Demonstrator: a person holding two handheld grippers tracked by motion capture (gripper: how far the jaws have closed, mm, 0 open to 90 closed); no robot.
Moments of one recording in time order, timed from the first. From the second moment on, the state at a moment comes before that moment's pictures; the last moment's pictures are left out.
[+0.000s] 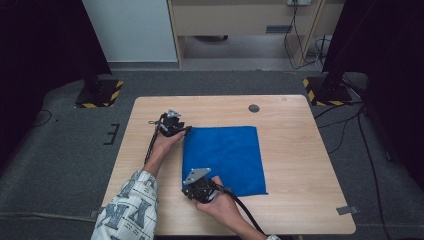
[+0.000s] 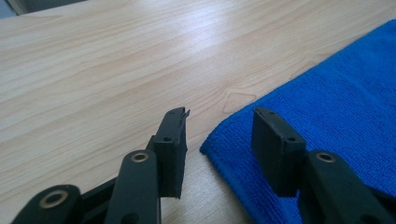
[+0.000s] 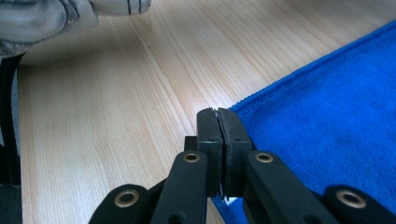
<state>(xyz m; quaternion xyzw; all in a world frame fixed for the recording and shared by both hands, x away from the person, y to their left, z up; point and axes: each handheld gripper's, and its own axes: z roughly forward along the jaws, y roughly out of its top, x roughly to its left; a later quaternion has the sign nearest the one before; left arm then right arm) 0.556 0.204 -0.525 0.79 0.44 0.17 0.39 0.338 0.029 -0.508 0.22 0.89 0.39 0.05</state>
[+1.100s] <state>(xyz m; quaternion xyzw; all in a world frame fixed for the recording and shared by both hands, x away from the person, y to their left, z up) 0.548 0.195 -0.511 0.79 0.43 0.16 0.40 0.337 0.027 -0.501 0.22 0.89 0.40 0.05</state>
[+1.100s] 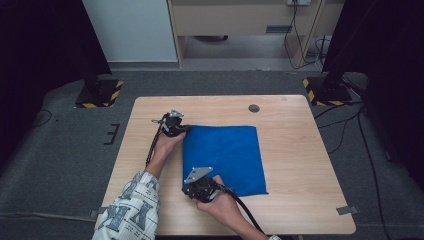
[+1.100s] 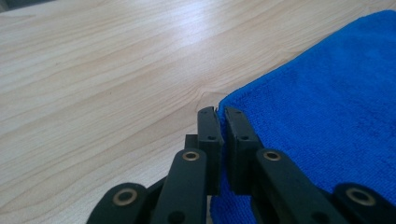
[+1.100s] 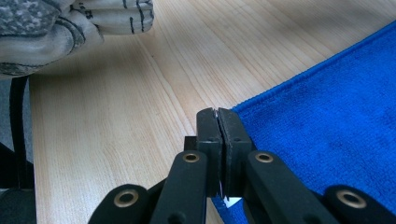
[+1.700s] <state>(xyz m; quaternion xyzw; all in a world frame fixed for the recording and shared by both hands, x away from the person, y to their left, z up) 0.553 0.188 -0.481 0.81 0.42 0.15 0.38 0.336 0.026 -0.491 0.22 0.88 0.42 0.05</state>
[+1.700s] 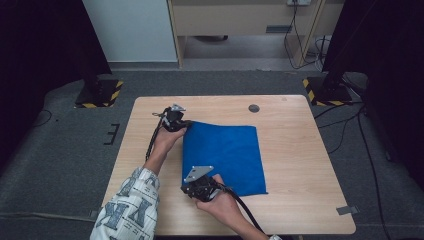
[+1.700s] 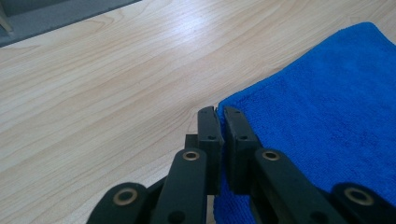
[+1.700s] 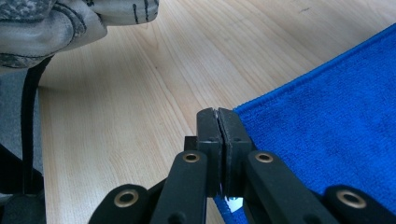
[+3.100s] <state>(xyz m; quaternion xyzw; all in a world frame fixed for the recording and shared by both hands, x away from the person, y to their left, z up) 0.551 0.189 -0.438 0.83 0.39 0.16 0.37 0.329 0.034 -0.466 0.21 0.86 0.45 0.06</state>
